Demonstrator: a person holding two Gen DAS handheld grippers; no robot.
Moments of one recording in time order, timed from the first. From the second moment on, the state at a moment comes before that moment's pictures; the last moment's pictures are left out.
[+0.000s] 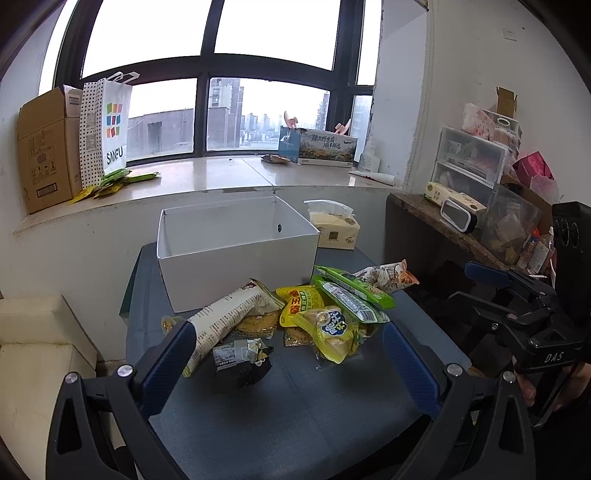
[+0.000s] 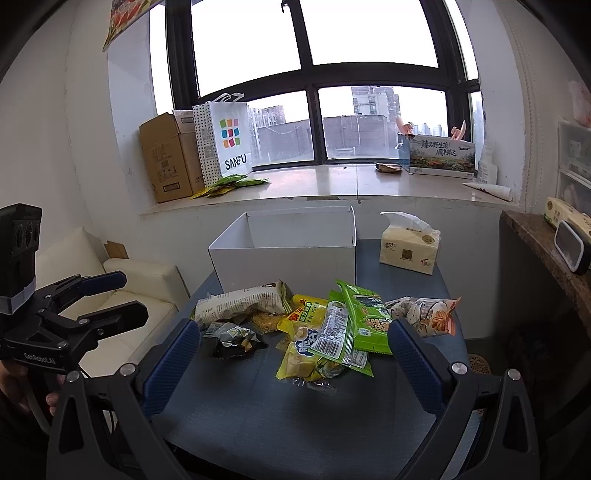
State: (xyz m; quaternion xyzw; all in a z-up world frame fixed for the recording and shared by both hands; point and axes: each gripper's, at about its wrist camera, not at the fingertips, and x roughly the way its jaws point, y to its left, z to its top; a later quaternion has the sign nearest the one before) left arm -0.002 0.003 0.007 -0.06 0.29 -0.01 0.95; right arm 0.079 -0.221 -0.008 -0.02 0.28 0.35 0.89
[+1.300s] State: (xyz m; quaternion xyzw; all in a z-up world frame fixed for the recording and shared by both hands) left arm -0.005 0.003 0.006 -0.06 0.29 -0.01 0.95; right arm 0.077 -0.218 -0.012 -0.03 0.28 0.35 0.89
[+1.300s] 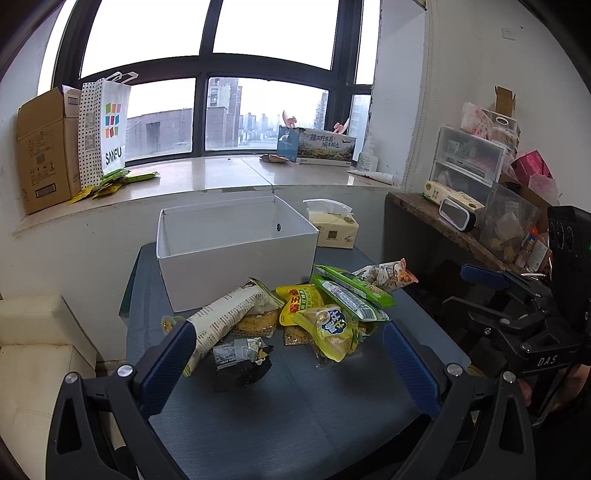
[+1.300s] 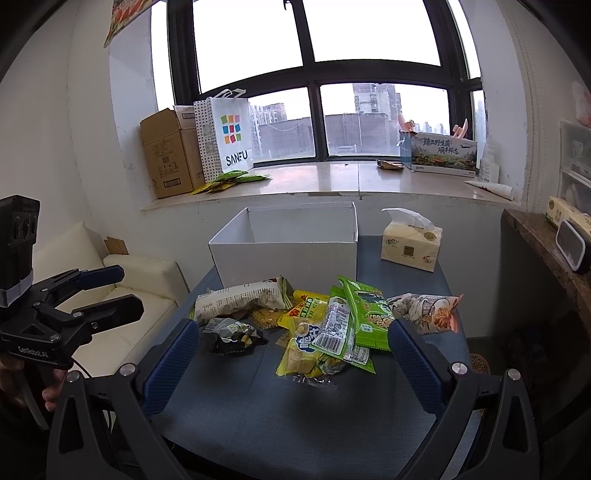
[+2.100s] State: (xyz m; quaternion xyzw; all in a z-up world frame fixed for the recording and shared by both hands) left arm -0.003 -0.002 0.005 -0.05 0.29 -0.02 0.95; right arm 0.100 -0.226 -0.026 0.00 0.30 0.35 0.89
